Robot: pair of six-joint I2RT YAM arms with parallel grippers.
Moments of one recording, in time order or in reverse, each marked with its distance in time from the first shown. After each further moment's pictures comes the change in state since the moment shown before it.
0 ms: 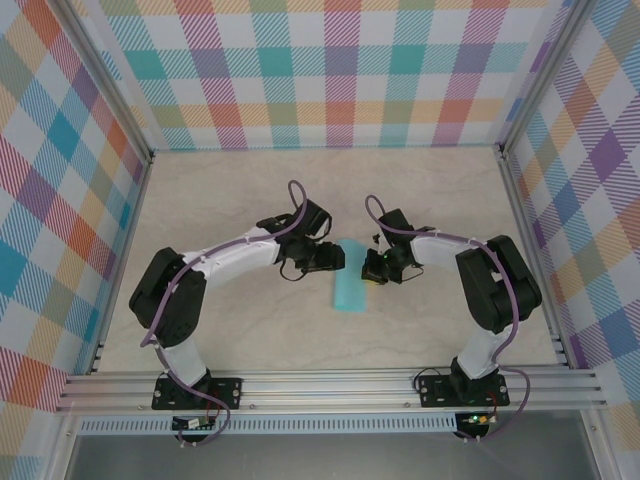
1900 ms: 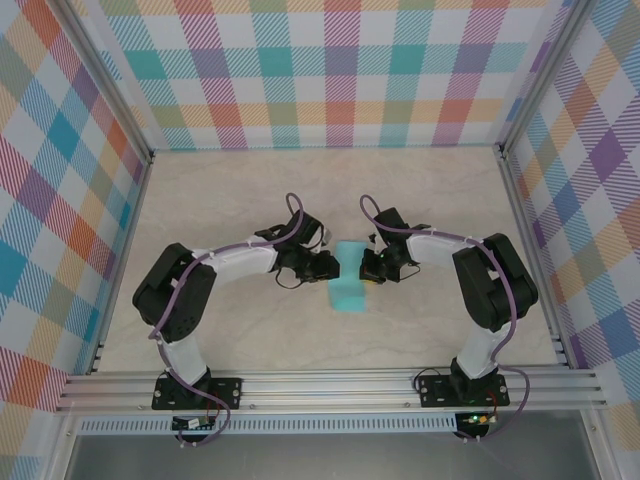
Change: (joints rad) left arm 0.033 0.042 -0.137 0.210 0.190 0.000; right arm 0.024 0.018 0.036 -0.035 0.026 -0.015
